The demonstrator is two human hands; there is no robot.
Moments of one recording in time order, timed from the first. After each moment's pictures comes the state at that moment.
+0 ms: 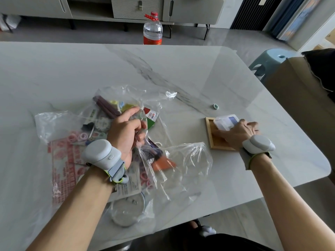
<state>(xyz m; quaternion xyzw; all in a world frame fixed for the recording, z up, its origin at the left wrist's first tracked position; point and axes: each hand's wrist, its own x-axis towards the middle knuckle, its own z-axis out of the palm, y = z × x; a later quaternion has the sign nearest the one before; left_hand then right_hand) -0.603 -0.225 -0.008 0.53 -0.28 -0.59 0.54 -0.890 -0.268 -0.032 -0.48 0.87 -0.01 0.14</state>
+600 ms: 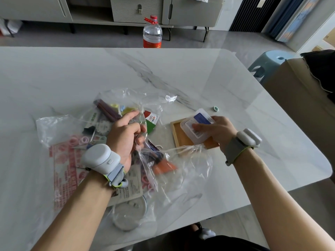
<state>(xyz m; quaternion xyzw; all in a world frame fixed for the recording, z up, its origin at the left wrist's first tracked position) -0.599 -0.225 -0.009 0.54 -0.28 -0.59 0.53 -0.832 -0.274 -0.021 -0.44 0.71 -0.30 0.46</state>
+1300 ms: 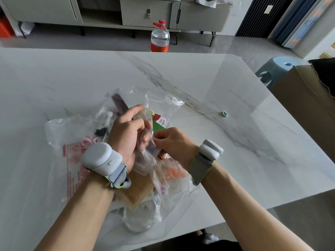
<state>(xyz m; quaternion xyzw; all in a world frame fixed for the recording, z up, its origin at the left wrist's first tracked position) -0.580 -0.223 0.010 0.50 -0.31 -0.59 0.56 -0.704 -0.242 -0.014 -0.58 0.54 -0.23 0.57</state>
